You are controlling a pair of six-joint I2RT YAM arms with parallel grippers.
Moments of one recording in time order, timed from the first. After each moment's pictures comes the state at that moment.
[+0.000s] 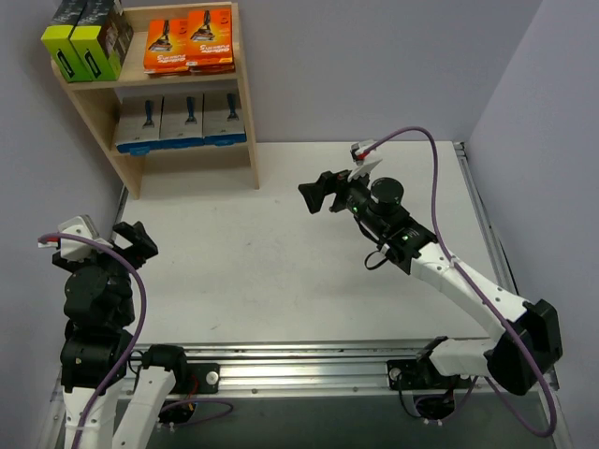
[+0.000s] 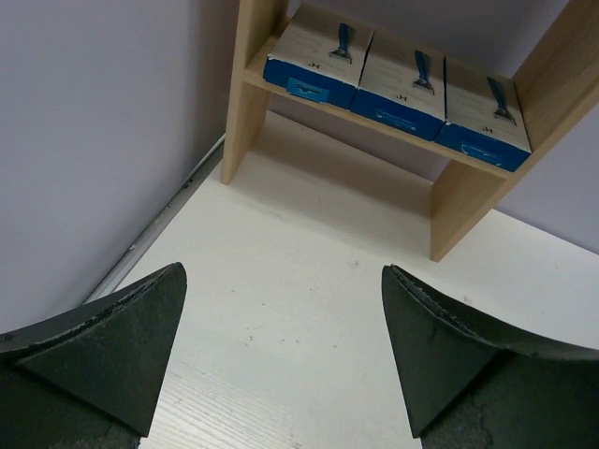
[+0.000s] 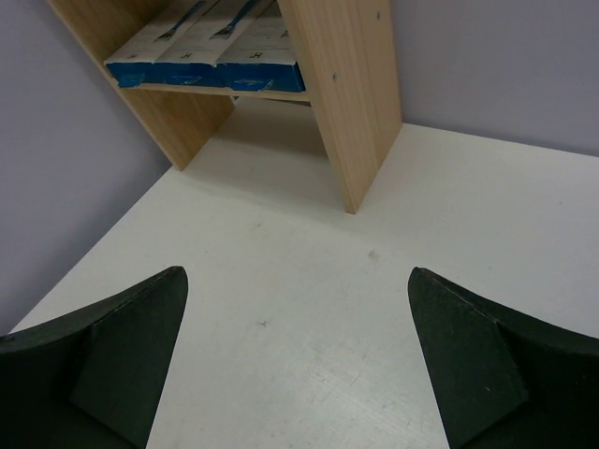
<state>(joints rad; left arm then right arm) -0.12 0.44 0.94 -0.53 -0.45 -0.28 0.61 1.22 0.98 0.21 -0.03 0.31</state>
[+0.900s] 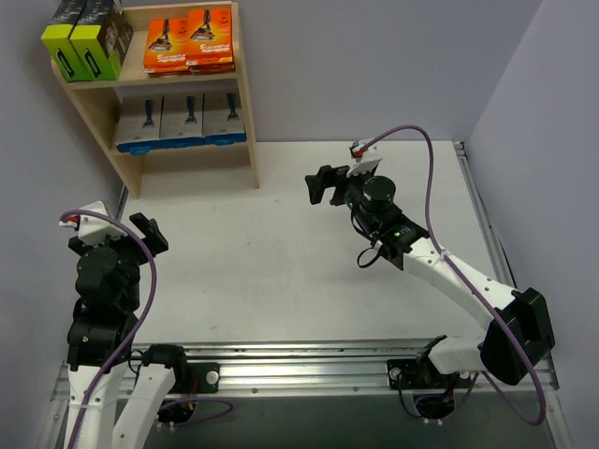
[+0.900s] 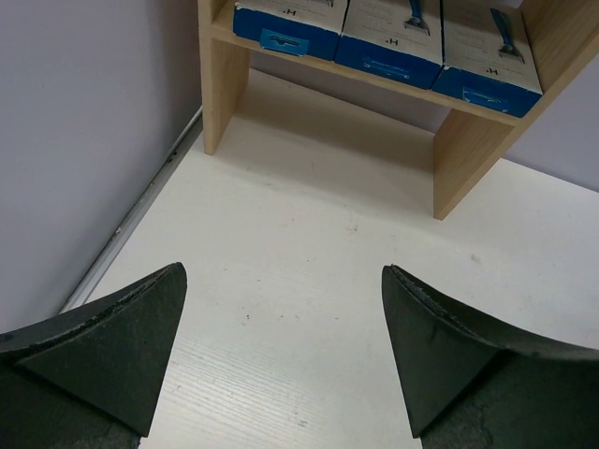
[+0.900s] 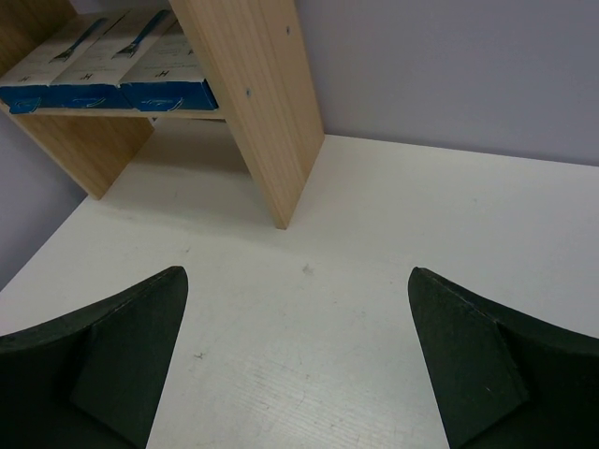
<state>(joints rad) -0.11 0.53 0.93 -0.53 -0.38 -0.25 0.62 1.32 0.98 0.30 0.16 0.24</state>
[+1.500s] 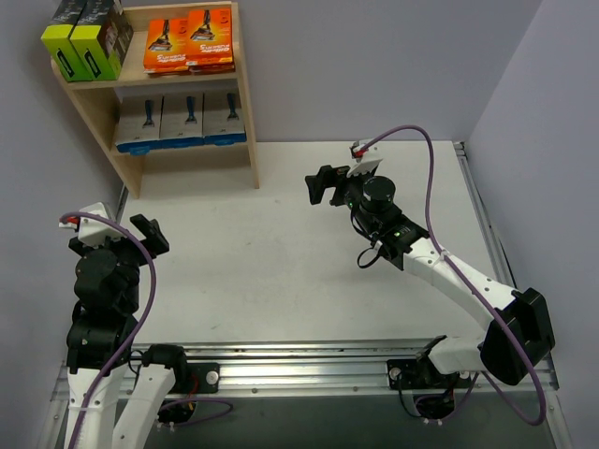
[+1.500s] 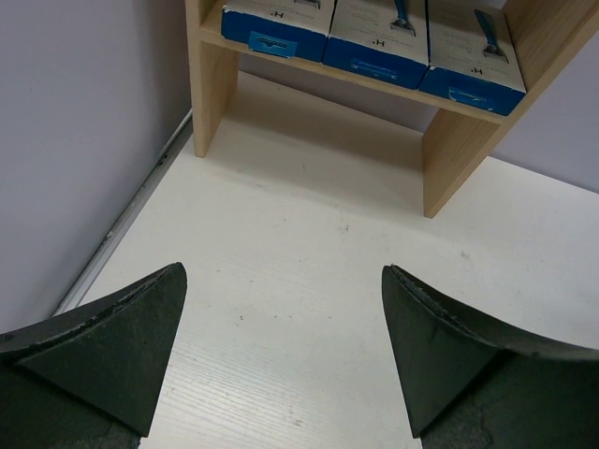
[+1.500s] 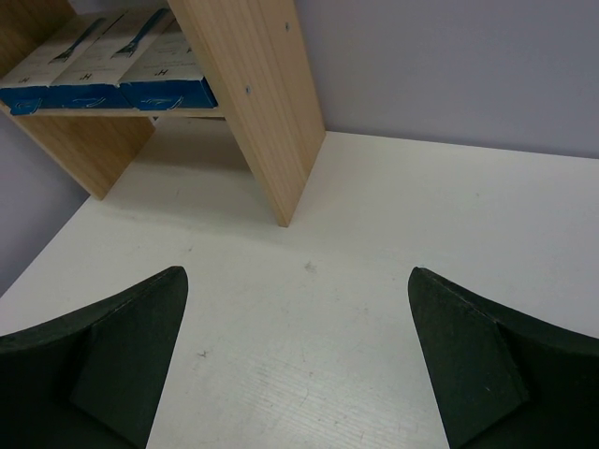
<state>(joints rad) -0.11 0.51 0.93 -0.53 -0.36 -0.25 0.62 1.32 0.98 0.29 0.17 0.26</state>
